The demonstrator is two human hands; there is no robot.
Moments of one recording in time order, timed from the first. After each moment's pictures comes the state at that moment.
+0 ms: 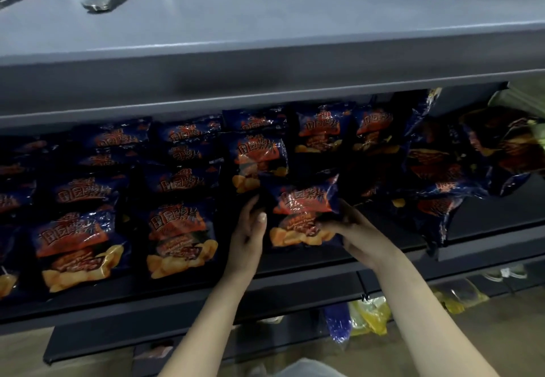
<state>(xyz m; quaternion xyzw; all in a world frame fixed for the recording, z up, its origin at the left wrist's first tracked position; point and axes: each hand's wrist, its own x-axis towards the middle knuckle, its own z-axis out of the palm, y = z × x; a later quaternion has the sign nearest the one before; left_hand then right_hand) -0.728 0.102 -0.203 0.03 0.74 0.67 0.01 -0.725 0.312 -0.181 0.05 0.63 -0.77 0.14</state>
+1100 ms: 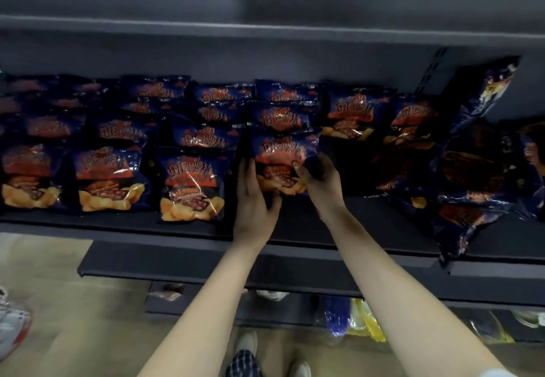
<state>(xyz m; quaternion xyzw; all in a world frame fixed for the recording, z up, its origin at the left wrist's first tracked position) -0.727 0.121 -0.214 -0.03 0.89 0.41 -0.19 -0.785 0.252 -0.197 0.02 0.74 -0.68 -0.01</state>
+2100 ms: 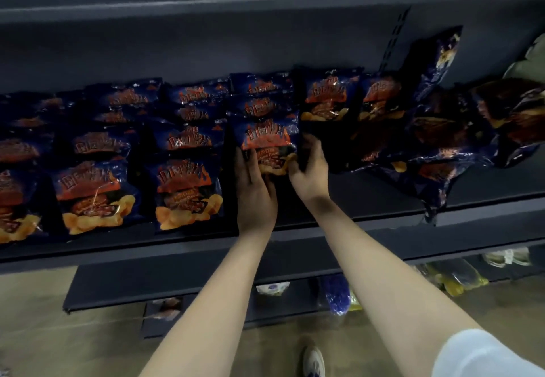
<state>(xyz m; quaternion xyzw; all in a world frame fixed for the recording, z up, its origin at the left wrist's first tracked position) -0.732 0.125 -0.214 0.02 0.90 0.39 -0.20 -0.769 0.234 -0.204 0.01 0.80 -0.56 -0.20</state>
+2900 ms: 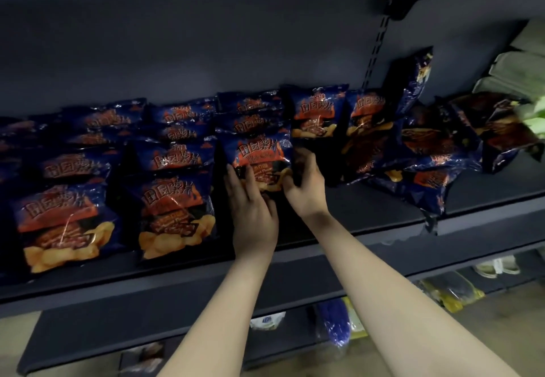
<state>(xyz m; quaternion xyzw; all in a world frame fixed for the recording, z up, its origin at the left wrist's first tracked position) -0.735 0.128 -0.223 0.03 0.91 0.36 -0.20 -0.772 0.234 -0.211 0.00 0.81 -0.54 -0.22</state>
